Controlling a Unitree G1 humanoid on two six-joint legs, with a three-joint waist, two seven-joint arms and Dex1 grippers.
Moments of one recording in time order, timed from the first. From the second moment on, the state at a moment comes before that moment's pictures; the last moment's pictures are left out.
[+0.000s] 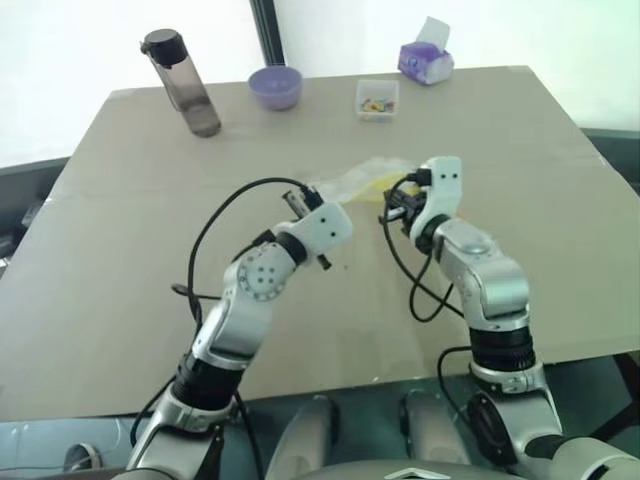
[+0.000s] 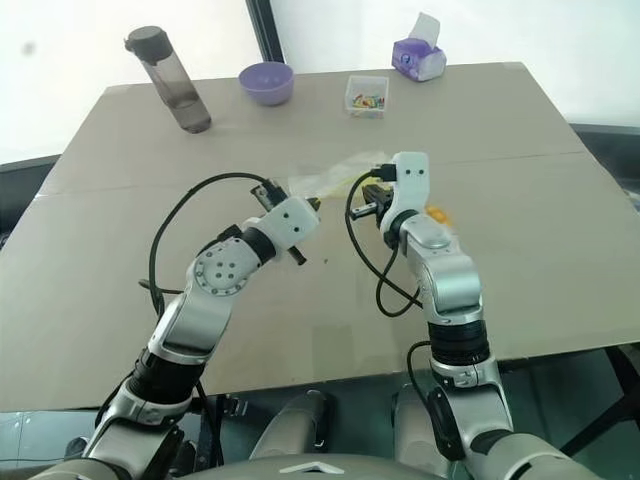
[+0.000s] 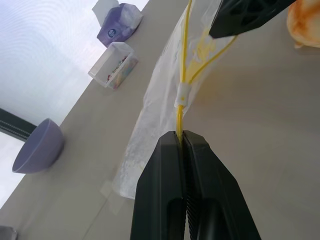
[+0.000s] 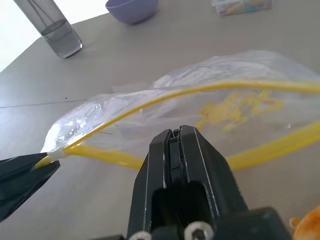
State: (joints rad) left arm -0.39 0.39 -0.26 -0.31 0.37 0.36 -0.49; right arm -0.59 -0.05 0.09 -0.13 0.01 0.78 0.31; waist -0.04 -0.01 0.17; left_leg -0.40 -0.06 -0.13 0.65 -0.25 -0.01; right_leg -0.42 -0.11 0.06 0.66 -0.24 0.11
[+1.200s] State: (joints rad) left arm -0.37 0.38 -0.27 -0.31 0.40 0.41 -0.45; right arm -0.27 -0.35 -0.06 -0.37 -0.02 0.67 0.45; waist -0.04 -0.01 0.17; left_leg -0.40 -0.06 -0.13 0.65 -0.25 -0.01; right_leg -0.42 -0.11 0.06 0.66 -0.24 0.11
